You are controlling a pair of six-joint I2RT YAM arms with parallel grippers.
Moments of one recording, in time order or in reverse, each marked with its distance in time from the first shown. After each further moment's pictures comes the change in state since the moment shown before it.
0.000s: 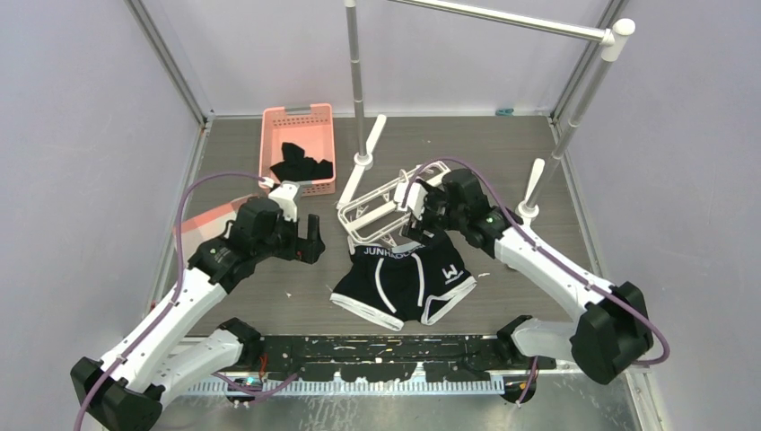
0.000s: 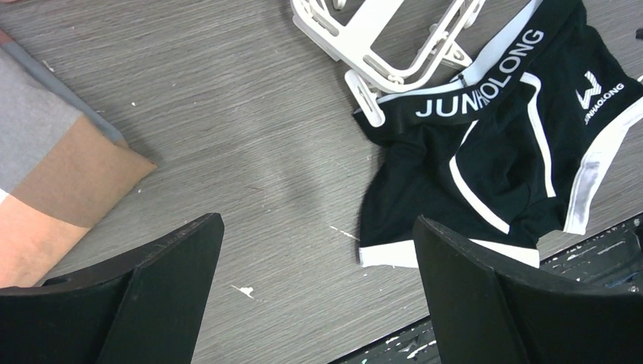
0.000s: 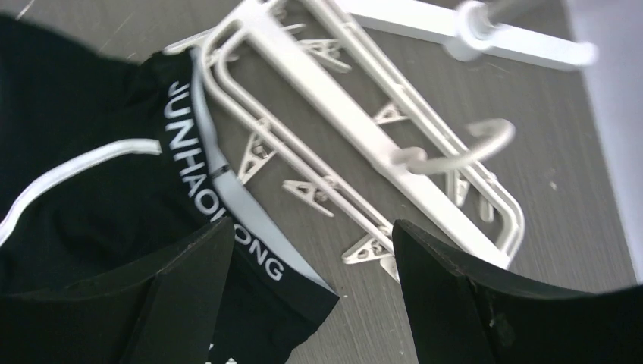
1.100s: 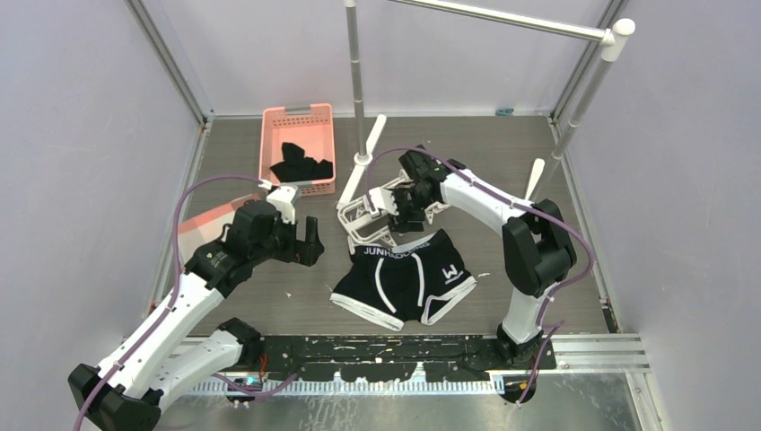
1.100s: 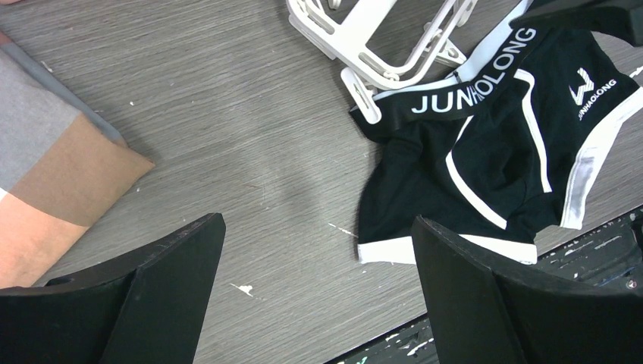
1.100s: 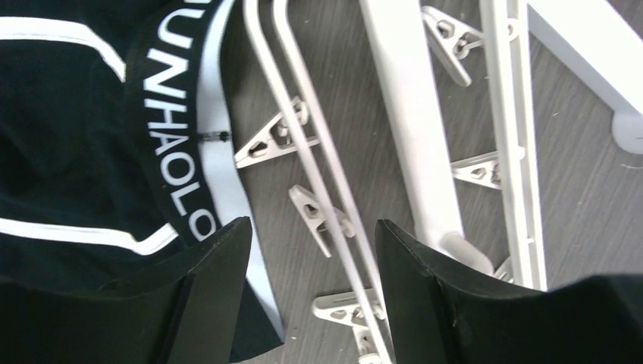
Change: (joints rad) left arm 0.000 -0.035 -0.018 -0.006 0.010 0.005; right arm 0.004 0.599 0.497 -0.511 -0.130 -0.585
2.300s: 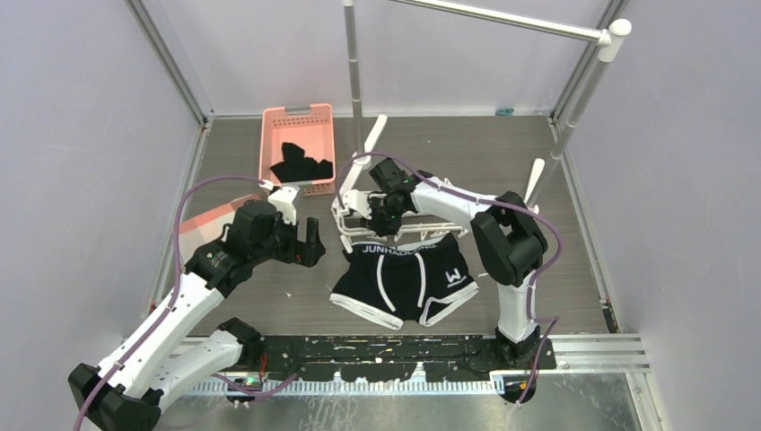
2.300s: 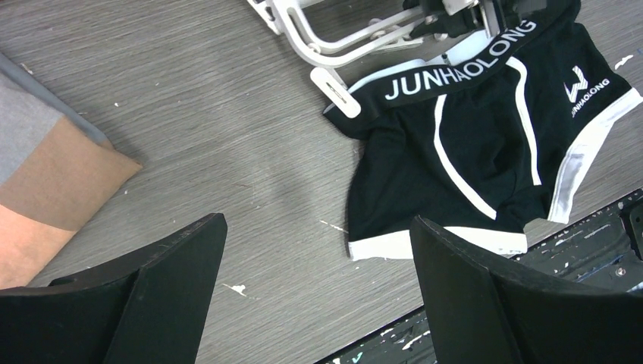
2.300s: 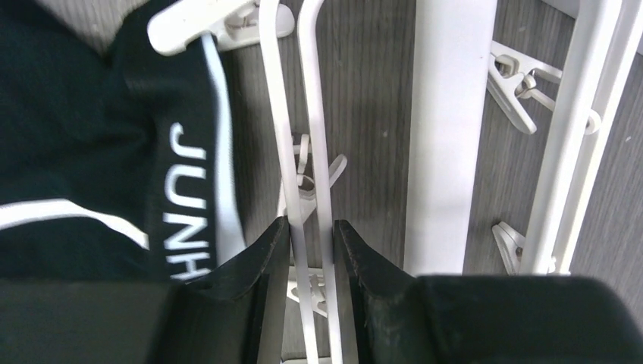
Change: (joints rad) left arm 0.000 0.002 0.000 0.000 0.034 0.004; right arm 0.117 0.167 0.065 0.133 0.119 0.349
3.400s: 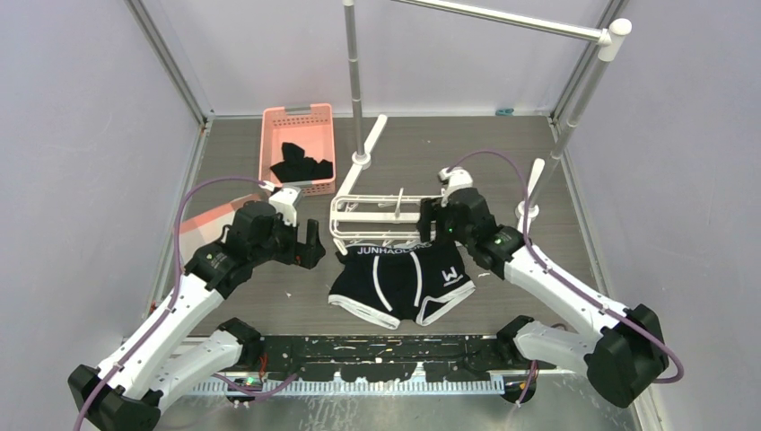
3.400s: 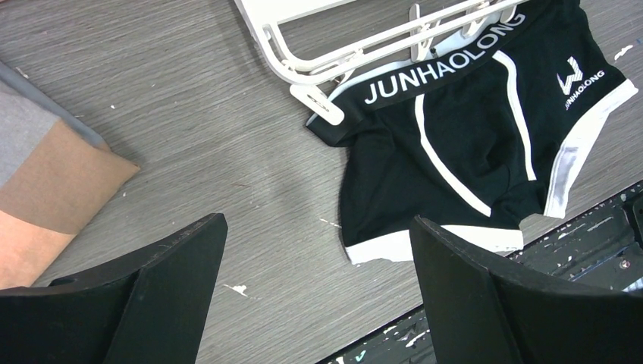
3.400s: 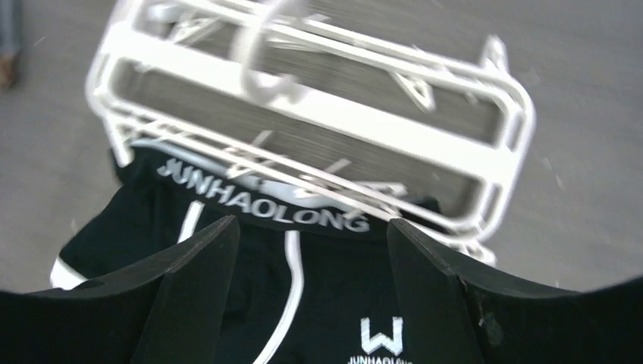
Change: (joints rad) left arm 0.000 -0.009 -0.009 0.003 0.014 0.018; right arm -0.034 -0.876 -0.660 0.368 0.461 1.103
